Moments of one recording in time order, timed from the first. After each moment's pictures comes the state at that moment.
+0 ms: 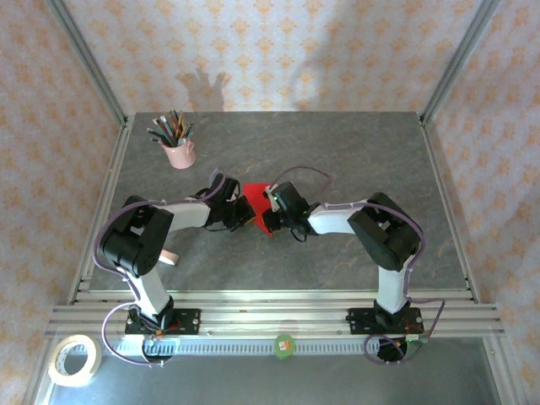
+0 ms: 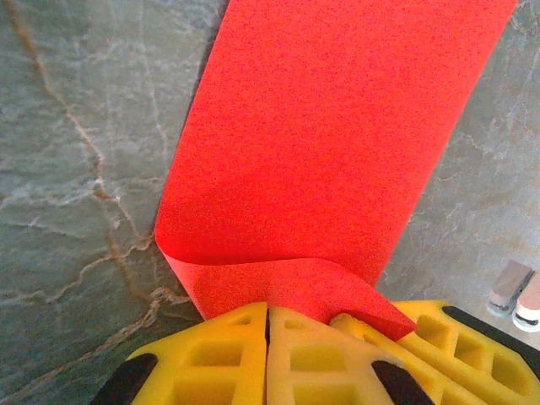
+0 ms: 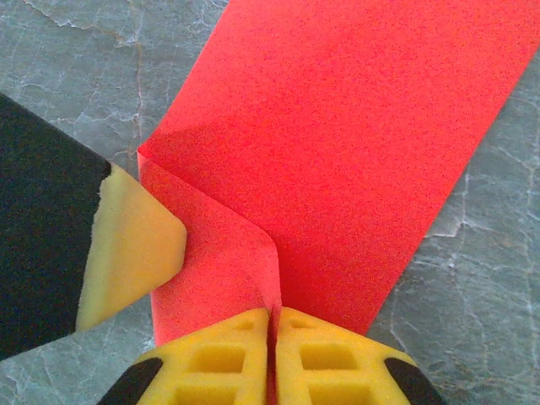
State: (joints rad) left arm -0.40 1.75 0.84 -0.06 0.36 -1.05; right arm 0.75 1.89 0.96 0.09 -0.13 0.30
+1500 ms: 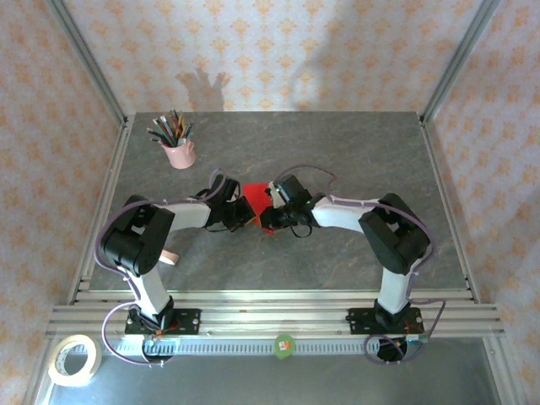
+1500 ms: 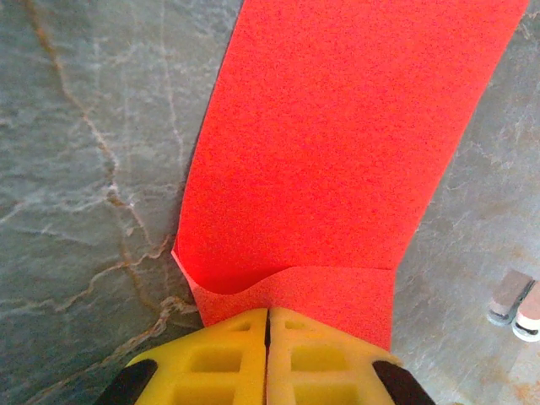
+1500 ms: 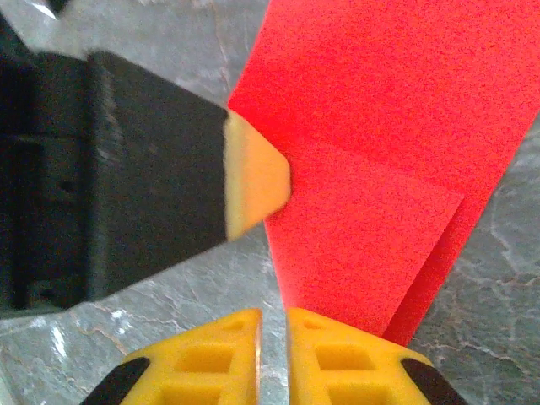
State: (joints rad) left arm -0.40 1.76 0.83 -0.05 0.35 -1.07; right arm 0.72 1.84 1.04 -0.14 -0.38 0.48
